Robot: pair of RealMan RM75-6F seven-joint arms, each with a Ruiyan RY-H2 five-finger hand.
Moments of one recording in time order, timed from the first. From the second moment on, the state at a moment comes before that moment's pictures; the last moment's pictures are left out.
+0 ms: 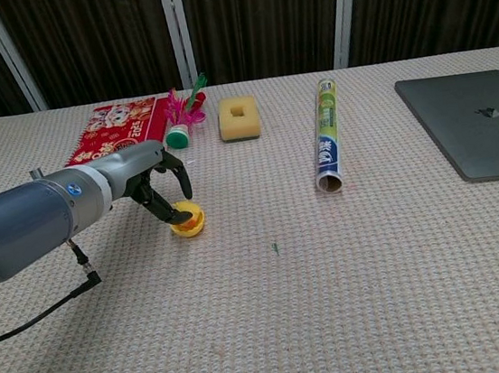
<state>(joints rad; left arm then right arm) -0.90 -1.75 -0.26 -1.48 0.52 1.04 0.58 0.06 -1.02 0.05 -1.62 -1.42 1.40 -0.03</state>
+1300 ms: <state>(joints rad) -0.68 -1.44 -0.12 -1.55 1.19 1.28 0.27 0.06 -1.03 0.05 -1.62 -1.41 1.40 -0.06</state>
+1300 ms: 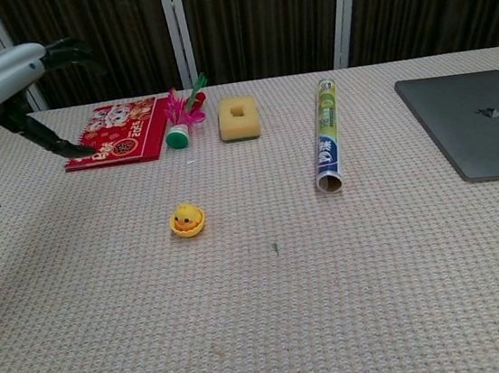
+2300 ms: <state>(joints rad) -0.30 -1.21 0.01 -1.62 1.26 1.41 0.00 0.07 -1.03 0.06 -1.64 -1.41 1.39 -0.07</state>
